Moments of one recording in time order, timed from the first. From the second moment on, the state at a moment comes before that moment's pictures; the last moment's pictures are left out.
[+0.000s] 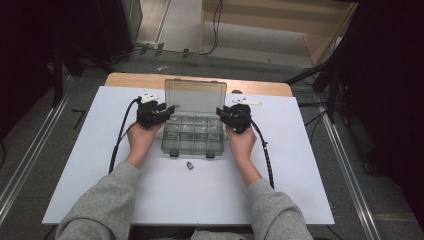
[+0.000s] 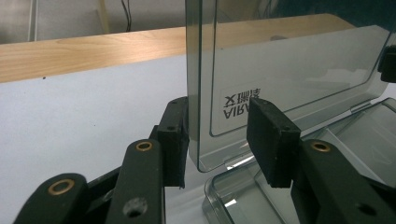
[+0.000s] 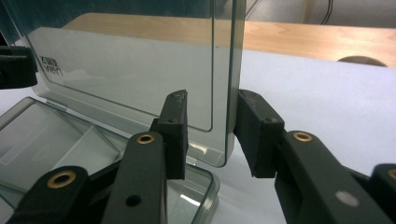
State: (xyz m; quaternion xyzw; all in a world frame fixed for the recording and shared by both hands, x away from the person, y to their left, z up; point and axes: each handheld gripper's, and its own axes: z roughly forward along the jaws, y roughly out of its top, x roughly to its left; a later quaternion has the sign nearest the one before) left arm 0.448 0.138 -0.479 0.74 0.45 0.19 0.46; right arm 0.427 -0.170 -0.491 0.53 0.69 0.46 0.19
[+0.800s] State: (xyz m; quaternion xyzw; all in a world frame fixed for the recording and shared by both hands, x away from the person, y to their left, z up) left arm 0.458 0.135 -0.497 0.73 0.46 0.19 0.46; right arm 0.437 -0.165 -0.508 0.54 0.69 0.45 0.20
